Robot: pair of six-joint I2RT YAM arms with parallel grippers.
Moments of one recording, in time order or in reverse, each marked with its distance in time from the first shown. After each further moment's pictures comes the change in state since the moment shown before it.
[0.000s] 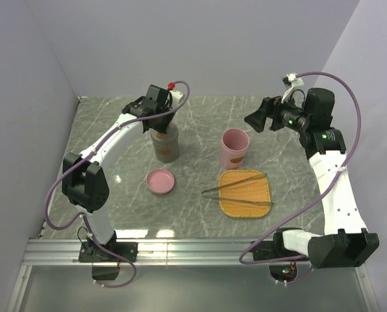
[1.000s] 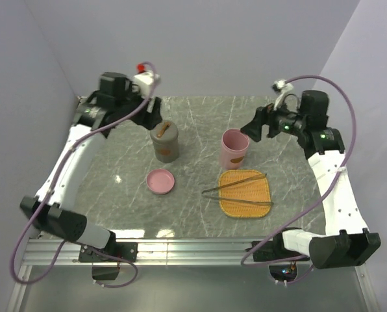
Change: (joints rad) left arm 0.100 -0.309 0.052 -0.104 0.301 0.064; right arm 0.016 0.001 0.021 -0.124 -0.064 -0.133
